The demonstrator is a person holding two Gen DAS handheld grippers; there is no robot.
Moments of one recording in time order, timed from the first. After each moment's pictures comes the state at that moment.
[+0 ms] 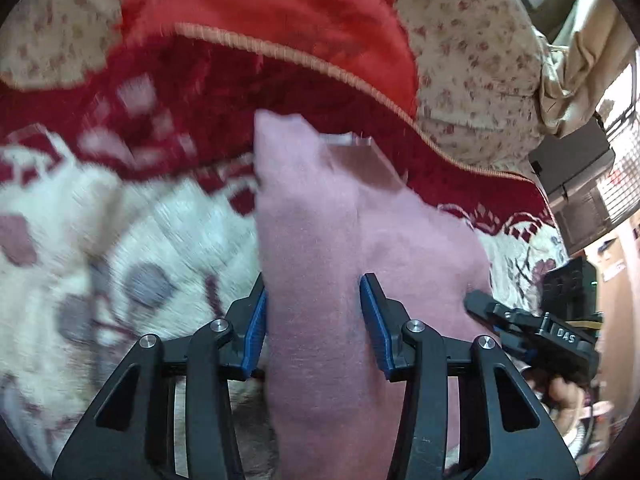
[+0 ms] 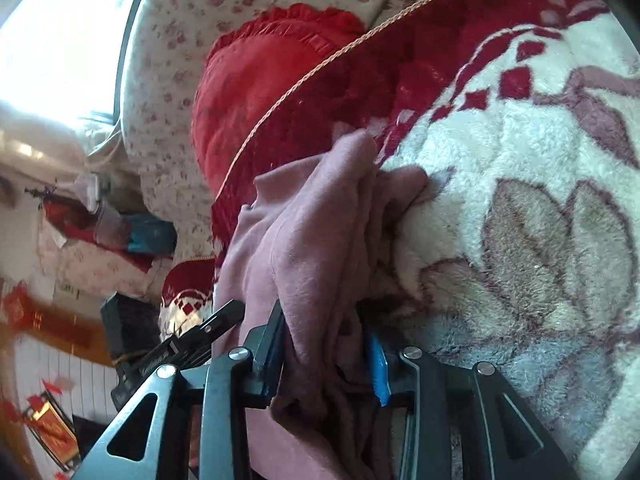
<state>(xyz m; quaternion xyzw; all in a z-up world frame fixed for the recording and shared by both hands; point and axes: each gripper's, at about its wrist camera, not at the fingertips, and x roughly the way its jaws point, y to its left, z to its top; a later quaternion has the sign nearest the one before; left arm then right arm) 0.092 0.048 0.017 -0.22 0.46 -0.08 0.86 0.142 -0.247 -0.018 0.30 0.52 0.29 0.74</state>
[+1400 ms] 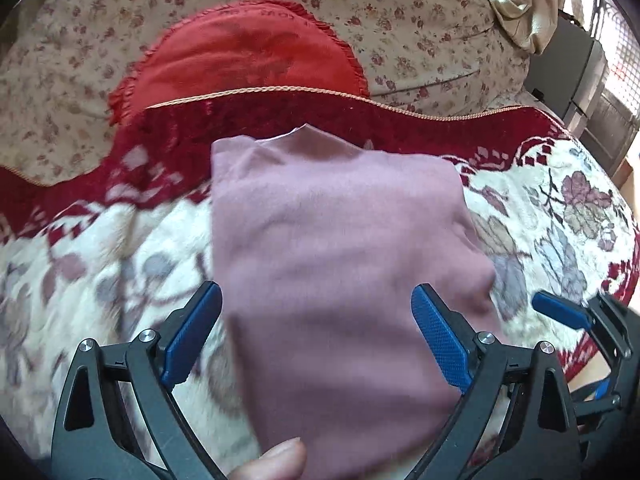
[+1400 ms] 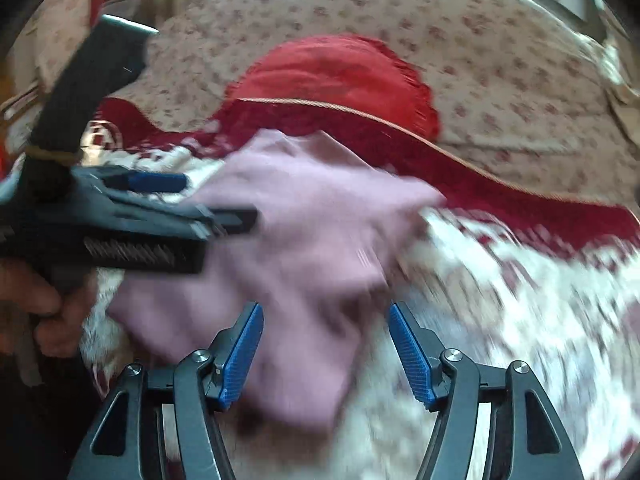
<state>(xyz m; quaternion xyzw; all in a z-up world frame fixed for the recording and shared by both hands) 0.030 -0.018 0.033 -0.04 0.43 -0.05 0.90 -0.003 -0.188 0.034 -0.13 0.40 0.20 0.88</state>
